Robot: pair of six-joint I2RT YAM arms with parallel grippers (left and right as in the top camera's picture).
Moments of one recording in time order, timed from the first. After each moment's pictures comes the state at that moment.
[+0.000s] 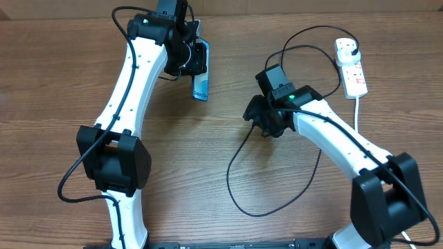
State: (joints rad) left arm -0.25 2.13 2.10 -1.20 0.30 -0.21; right arm 0.45 1.76 1.25 -0.74 -0.12 0.96
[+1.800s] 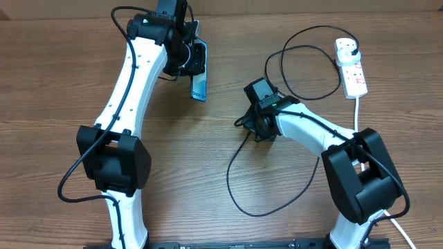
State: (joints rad) left arm -0.25 2.13 2.10 -1.21 0.28 -0.21; right arm 0.49 1.92 1.18 -0.53 -0.01 1.01
